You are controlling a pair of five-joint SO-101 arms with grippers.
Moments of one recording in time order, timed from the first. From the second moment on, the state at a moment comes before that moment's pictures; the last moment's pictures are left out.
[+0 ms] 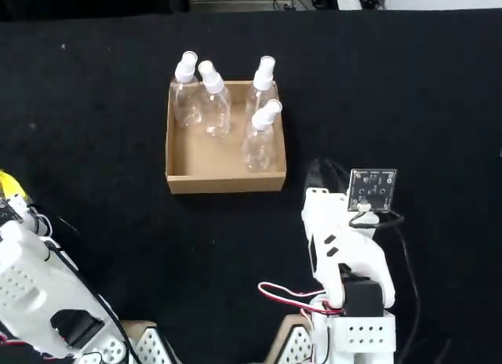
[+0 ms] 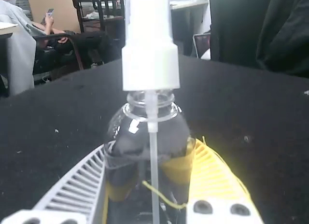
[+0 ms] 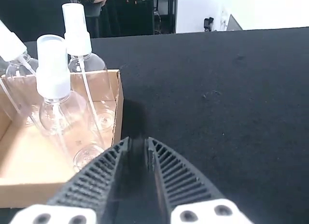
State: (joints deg) left arm -51.6 19.7 75.1 -86.1 -5.0; right arm 0.2 -98.8 89.5 40.3 -2.7
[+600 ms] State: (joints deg) left arm -53.1 22.9 73.9 -87.9 -0.5; right arm 0.2 -98.8 89.5 40.3 -2.7
